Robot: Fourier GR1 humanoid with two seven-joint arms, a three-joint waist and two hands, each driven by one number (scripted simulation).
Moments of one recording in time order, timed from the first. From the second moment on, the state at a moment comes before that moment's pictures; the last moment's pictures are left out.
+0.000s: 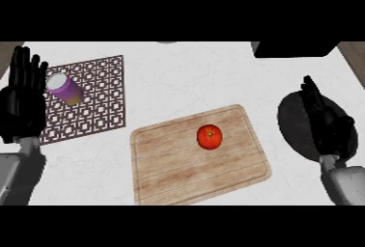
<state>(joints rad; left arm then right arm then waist) -0.29 0.40 0.01 -1.48 0.34 0.35 -0.09 -0.21 -0.42 0.15 -1.39 -0.18 -0.26 -0.02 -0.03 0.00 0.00</state>
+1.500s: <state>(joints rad) -0.18 0.36 -0.12 -1.57 0.31 0.26 0.18 -0.46 -0.71 0.30 -1.68 0.14 0.19 0.07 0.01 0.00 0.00</state>
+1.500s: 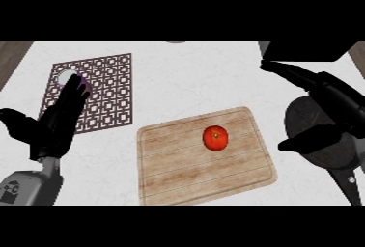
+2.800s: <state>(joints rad) -0.16 0.33 -0.05 -1.57 0.28 0.20 0.18 -0.69 -0.50 0.60 -1.73 0.42 0.74 0.59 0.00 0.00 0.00</state>
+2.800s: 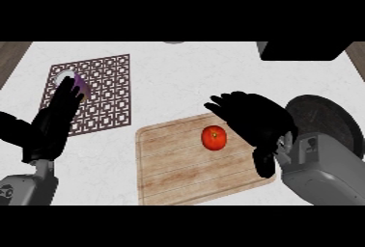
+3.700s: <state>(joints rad) -0.17 0.27 -0.03 -1.61 0.21 0.18 0.24 -0.67 -0.24 0.58 -1.56 0.70 0.77 0.60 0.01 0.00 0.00</state>
